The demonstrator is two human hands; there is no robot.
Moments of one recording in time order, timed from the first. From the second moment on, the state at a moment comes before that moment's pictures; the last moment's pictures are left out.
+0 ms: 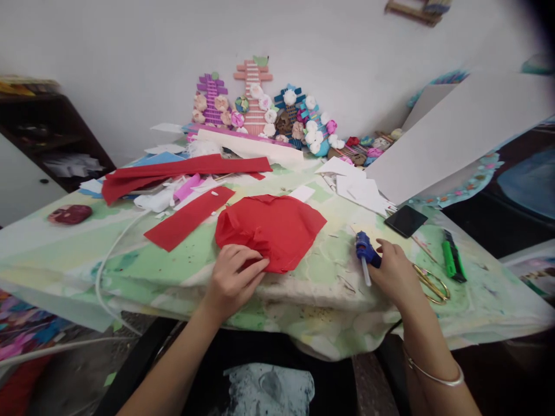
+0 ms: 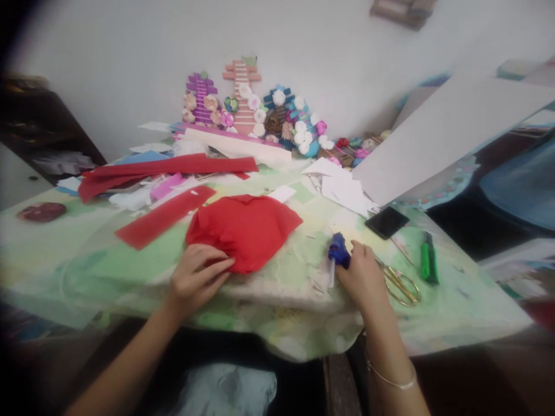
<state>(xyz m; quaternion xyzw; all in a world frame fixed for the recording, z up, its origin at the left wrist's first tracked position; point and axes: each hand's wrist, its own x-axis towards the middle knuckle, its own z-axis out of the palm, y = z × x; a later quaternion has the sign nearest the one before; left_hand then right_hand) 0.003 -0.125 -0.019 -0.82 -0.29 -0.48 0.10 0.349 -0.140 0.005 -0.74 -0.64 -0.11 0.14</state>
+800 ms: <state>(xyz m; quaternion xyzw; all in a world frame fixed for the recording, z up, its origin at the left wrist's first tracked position) 0.017 -0.137 -0.018 -0.84 -0.27 -0.47 0.09 0.223 -0.170 -0.017 -0.37 -0.79 -0.10 0.48</state>
